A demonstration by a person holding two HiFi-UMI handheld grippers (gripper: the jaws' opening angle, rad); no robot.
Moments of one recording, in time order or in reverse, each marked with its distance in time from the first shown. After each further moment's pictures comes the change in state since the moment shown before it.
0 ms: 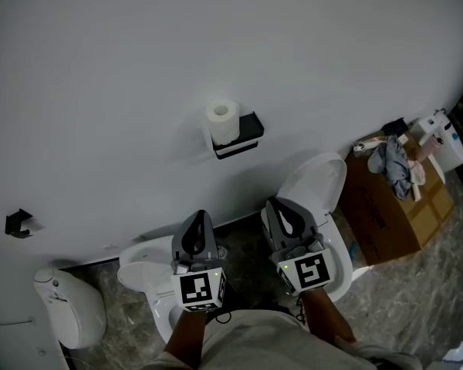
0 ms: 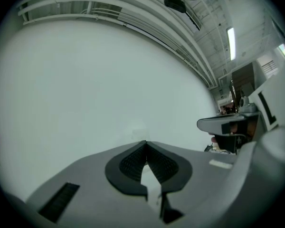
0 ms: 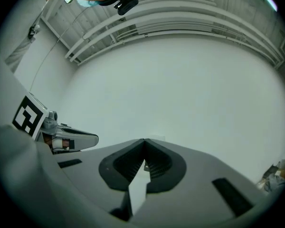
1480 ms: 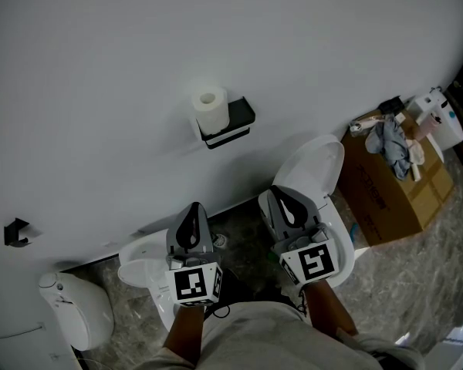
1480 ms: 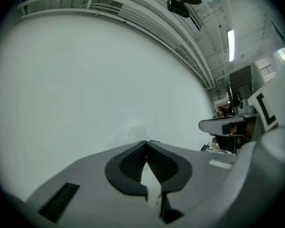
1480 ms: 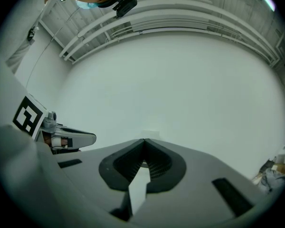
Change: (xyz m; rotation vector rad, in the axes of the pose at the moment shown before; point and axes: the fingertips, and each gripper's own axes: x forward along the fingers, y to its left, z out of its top) left arm 0.016 -0.002 -0.012 -0.016 0.021 -0.042; right arm 0.001 -0.020 -0.017 0.040 0.032 -0.043
